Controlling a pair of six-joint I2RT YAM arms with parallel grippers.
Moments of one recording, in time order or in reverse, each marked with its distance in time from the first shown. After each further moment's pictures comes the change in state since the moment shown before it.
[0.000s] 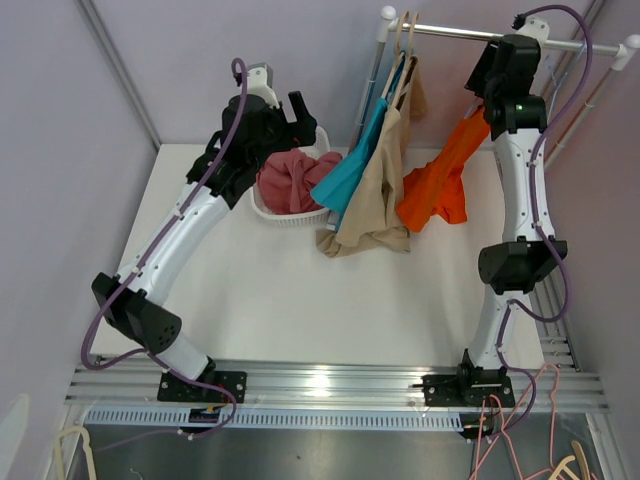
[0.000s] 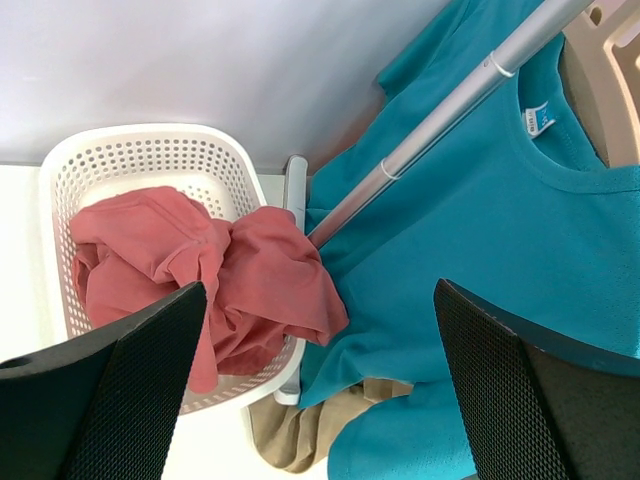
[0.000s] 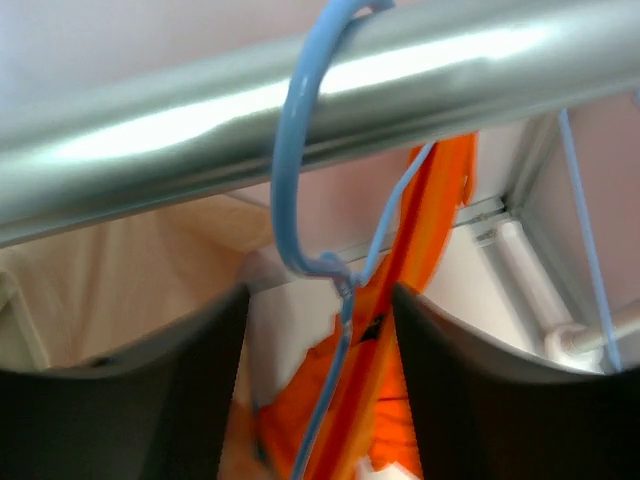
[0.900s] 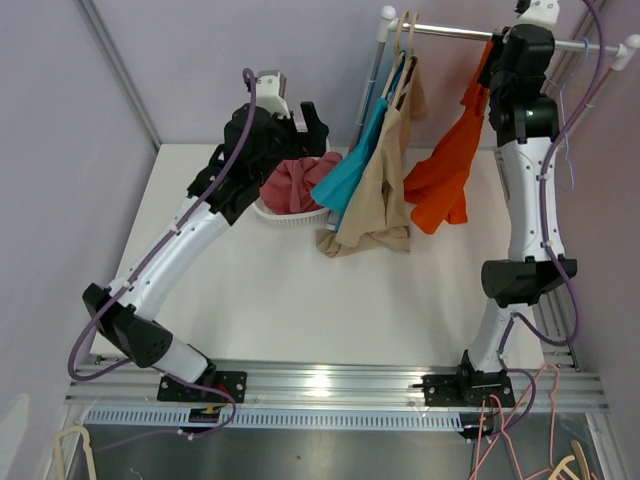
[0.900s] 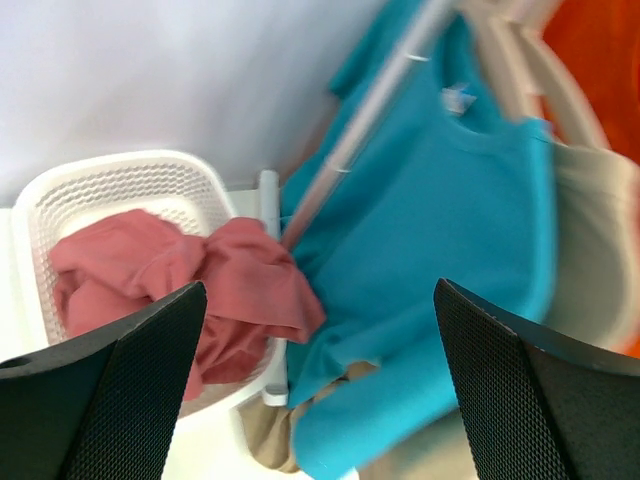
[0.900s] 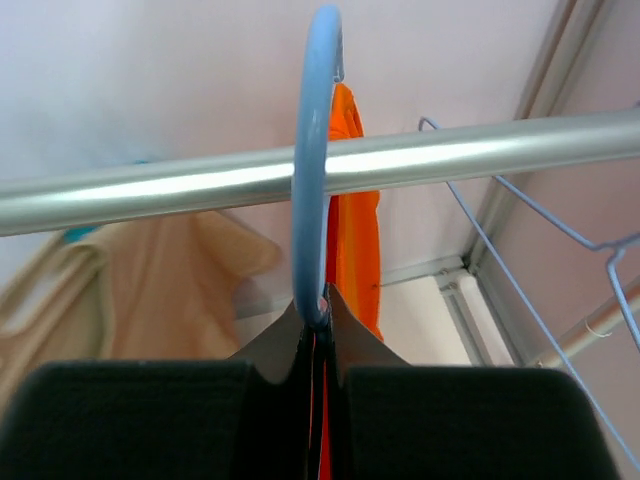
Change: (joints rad) left arm -0.071 -0.063 -0.063 0.064 -0.017 0.070; right arm 0.056 -0.086 0.004 0.033 0.072 -0.170
